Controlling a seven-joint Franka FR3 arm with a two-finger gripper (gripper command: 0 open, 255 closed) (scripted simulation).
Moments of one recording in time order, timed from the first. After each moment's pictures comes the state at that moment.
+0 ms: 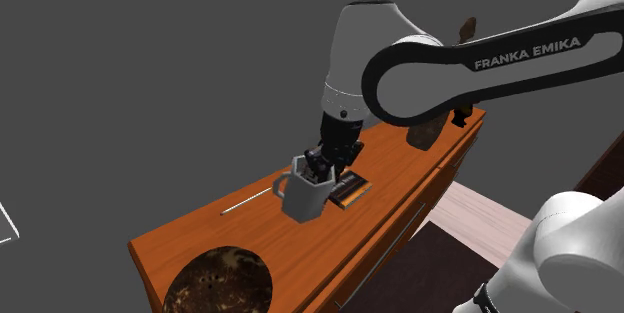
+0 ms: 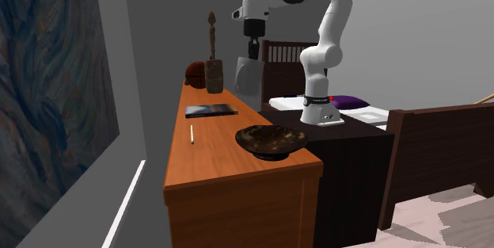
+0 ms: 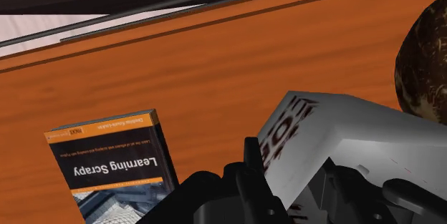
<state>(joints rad) 0.08 -0.38 0.41 -2.40 0.11 2.06 0.56</state>
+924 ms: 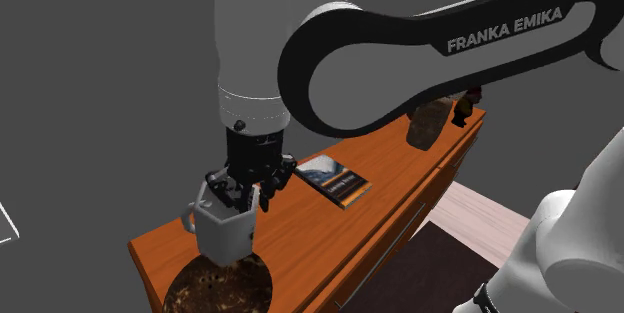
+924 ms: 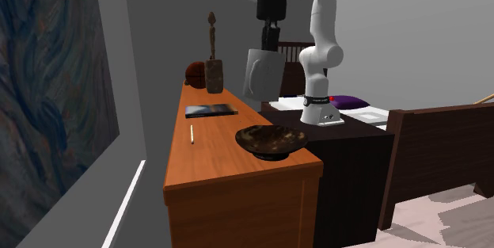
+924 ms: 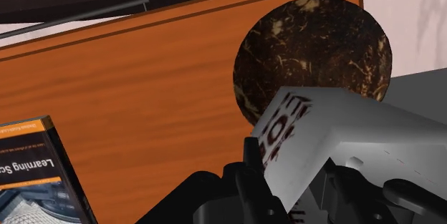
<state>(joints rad) 0.15 -0.02 0.67 -1.99 -0.05 1.97 0.98</state>
